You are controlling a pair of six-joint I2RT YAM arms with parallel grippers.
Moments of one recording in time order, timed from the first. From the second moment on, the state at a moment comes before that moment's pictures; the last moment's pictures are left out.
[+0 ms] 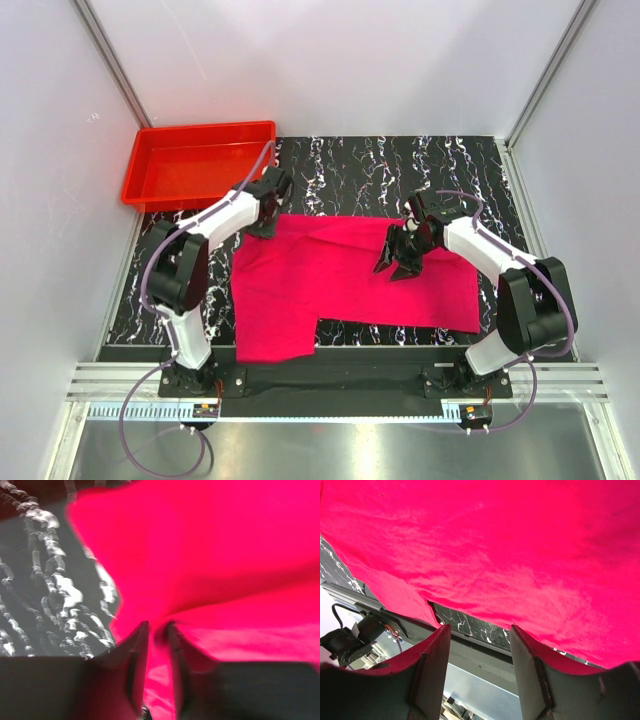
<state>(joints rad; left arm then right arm) -0.44 1.83 1.35 -0.74 -0.33 -0.17 0.32 1.55 1.02 -0.72 -0.44 0.58</state>
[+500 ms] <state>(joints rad) -0.57 1.71 1.35 -0.76 -0.34 -0.25 0.32 1.48 0.96 -0.75 -0.44 0.58</state>
